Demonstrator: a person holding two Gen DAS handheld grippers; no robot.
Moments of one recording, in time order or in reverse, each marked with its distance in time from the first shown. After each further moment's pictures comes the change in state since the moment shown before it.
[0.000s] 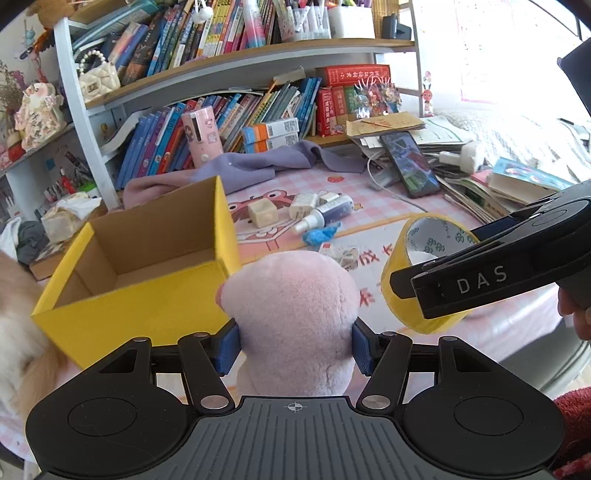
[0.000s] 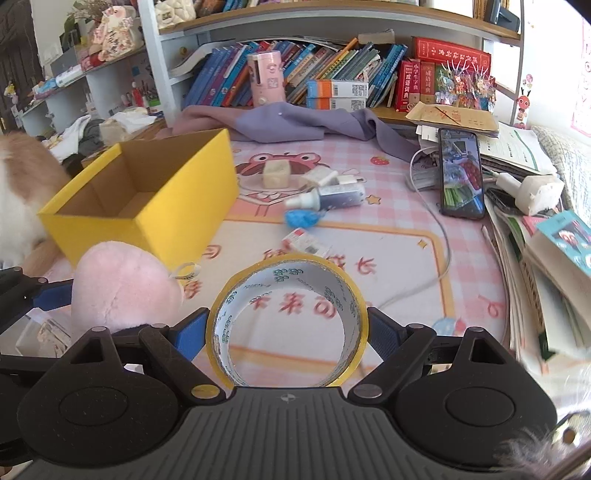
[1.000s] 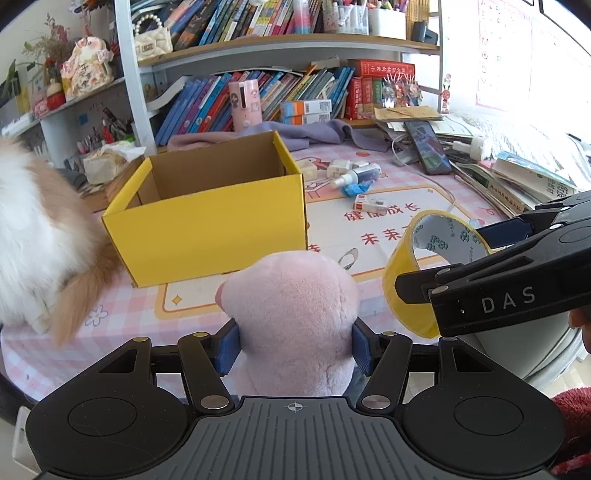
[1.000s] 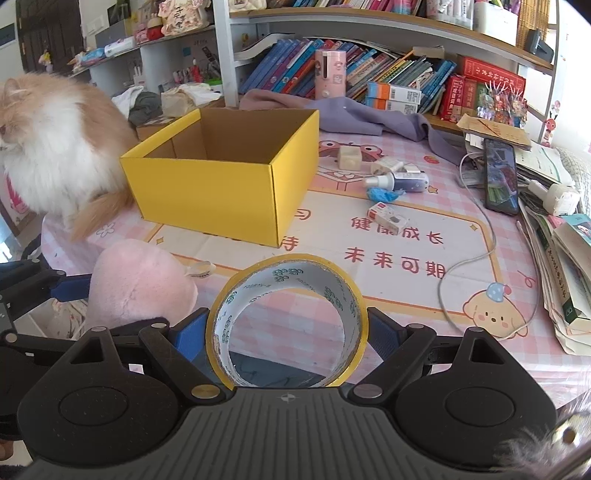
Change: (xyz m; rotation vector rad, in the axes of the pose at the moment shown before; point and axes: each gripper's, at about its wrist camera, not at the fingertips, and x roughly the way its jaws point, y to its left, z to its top) left arm -0.060 0.056 -0.072 -0.103 0.043 -0.003; right arm -0.036 0.103 -0.049 -0.098 0.009 0.032
